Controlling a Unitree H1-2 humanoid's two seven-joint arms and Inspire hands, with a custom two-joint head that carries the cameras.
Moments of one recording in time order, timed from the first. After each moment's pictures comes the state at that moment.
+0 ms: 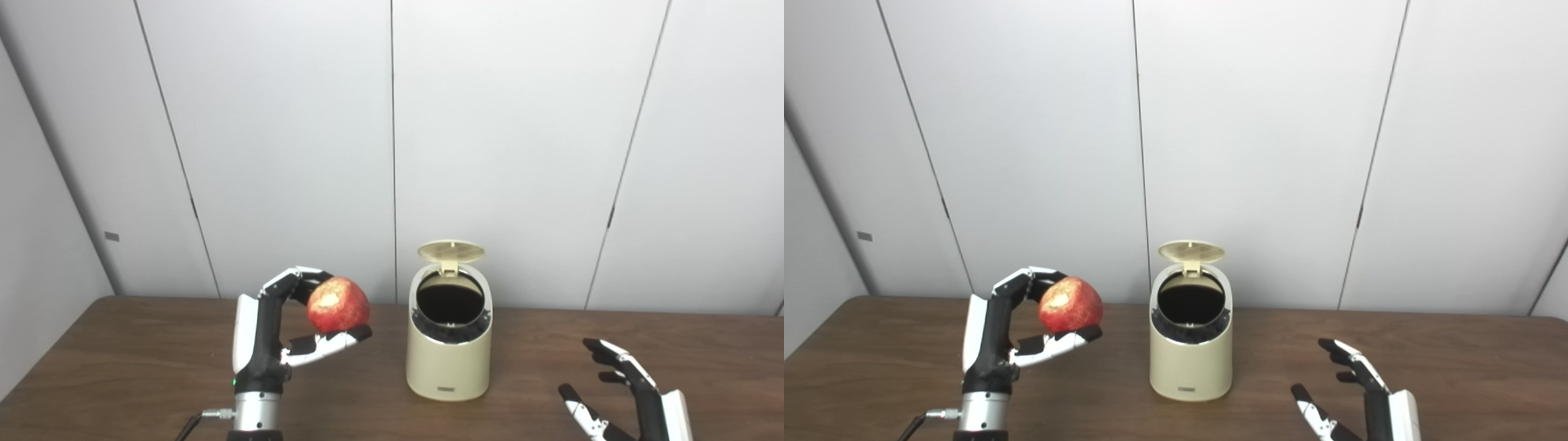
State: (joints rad) left arm -0.31 0.09 -0.03 -0.01 0.41 -0.22 0.33; right arm -0.09 -0.08 0.03 -0.01 -0.51 -0.20 -0.38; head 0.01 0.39
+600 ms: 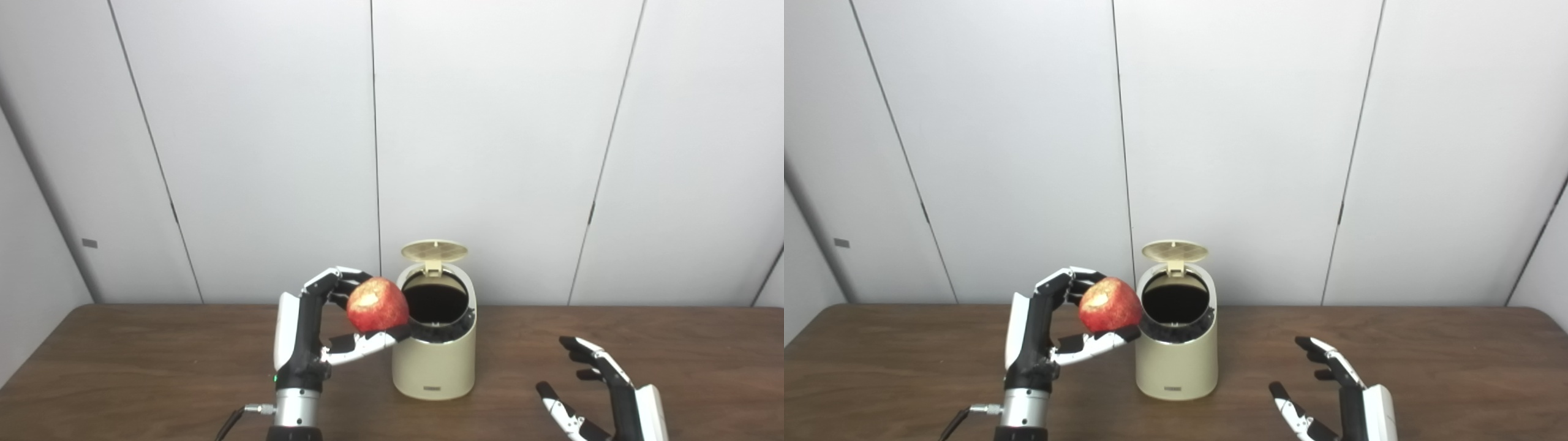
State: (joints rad) left arm -0.37 -0.01 -0.08 0.10 0.44 -0.21 0.31; right arm -0.09 -0.05 0.05 -0.02 -0.56 -0.18 -0.39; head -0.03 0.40
